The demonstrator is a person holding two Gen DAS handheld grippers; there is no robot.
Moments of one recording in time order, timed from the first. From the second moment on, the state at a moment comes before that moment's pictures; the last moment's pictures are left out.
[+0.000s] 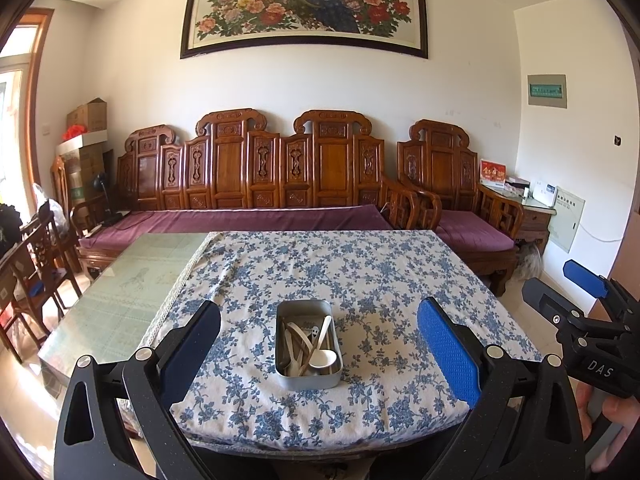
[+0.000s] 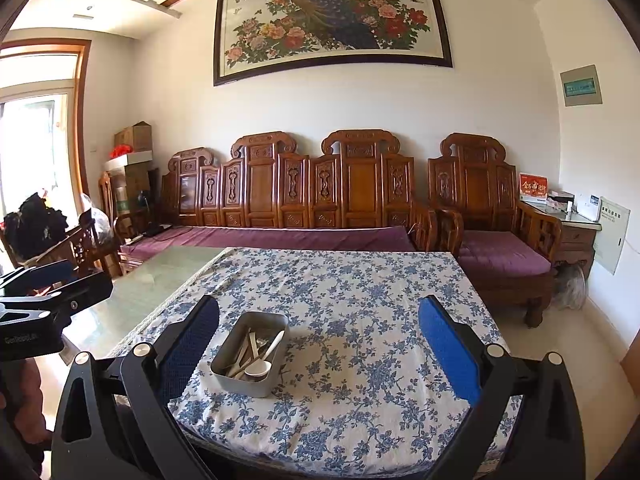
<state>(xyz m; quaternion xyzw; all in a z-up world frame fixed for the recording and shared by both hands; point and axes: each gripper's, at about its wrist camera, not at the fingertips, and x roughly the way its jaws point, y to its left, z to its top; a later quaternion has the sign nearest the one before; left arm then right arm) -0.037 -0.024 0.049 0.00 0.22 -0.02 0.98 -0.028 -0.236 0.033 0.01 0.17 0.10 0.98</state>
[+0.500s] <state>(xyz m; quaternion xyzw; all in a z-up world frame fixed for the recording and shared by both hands) -0.038 -0.025 0.049 0.00 0.22 -0.02 0.98 -0.027 -0.234 0.031 0.01 0.17 0.10 0.98</state>
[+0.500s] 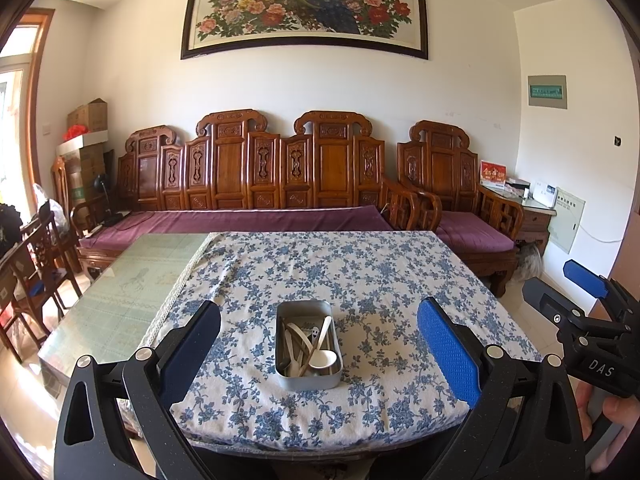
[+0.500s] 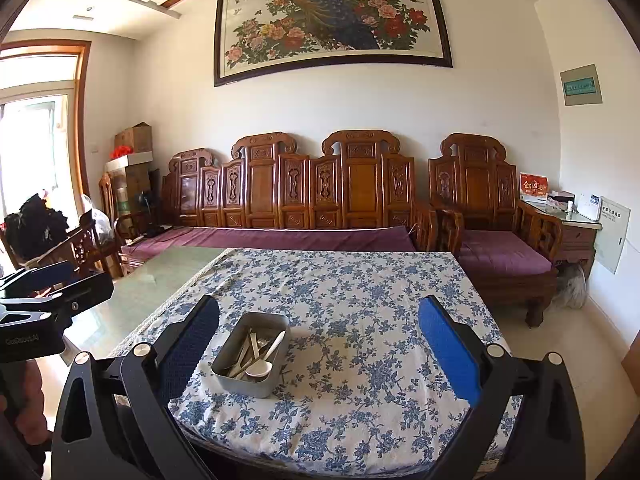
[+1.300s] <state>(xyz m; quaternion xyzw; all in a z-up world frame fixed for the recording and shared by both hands) -0.040 -0.025 0.049 0.00 0.22 -0.02 0.98 -0.027 -0.233 0.031 0.01 0.17 0.10 0.98</state>
